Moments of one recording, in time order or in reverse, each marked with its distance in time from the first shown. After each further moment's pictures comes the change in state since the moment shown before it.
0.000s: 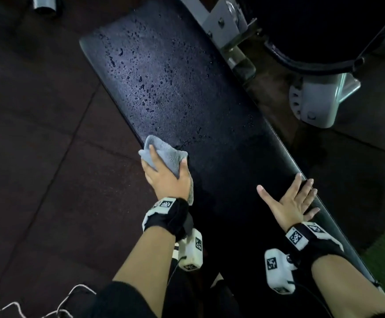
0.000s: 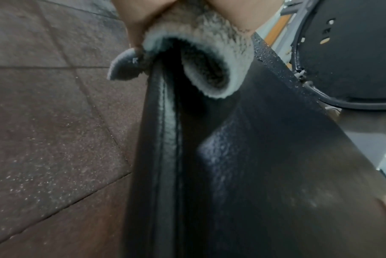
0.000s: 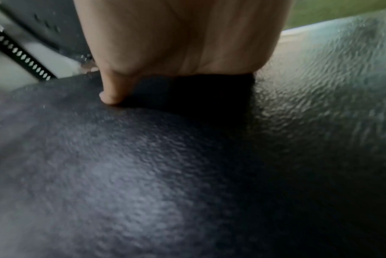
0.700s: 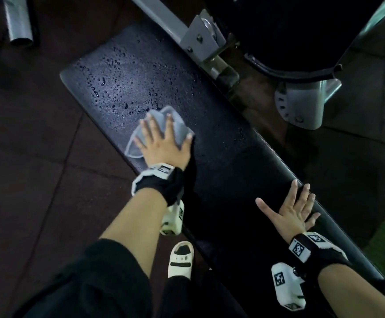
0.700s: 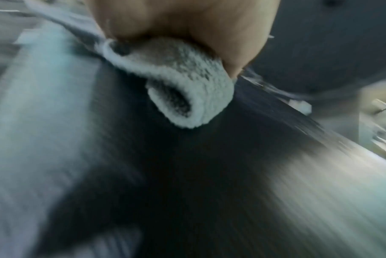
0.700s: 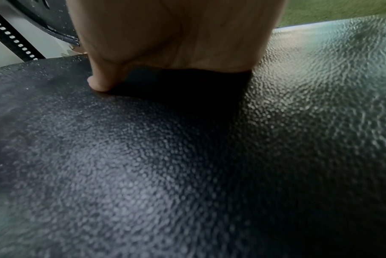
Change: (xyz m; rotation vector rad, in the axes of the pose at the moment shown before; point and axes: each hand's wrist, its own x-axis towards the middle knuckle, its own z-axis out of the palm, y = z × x) left_hand 0.096 0.076 0.004 0.737 -0.215 0.423; right_hand -0.011 -0.012 -0.007 -0.037 -0.090 0.021
